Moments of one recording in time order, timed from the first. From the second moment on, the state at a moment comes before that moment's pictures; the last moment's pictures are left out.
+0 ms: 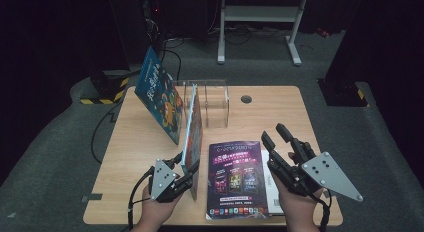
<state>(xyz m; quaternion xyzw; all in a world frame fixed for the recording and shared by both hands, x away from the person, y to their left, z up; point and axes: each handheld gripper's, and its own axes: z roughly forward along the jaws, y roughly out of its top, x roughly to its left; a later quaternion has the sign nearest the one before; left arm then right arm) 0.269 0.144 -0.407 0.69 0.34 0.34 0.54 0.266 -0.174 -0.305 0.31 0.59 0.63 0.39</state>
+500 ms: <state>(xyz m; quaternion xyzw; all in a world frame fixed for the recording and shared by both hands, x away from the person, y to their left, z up) 0.268 0.142 -0.418 0.69 0.39 0.39 0.47 0.280 -0.200 -0.419 0.39 0.67 0.55 0.33</state>
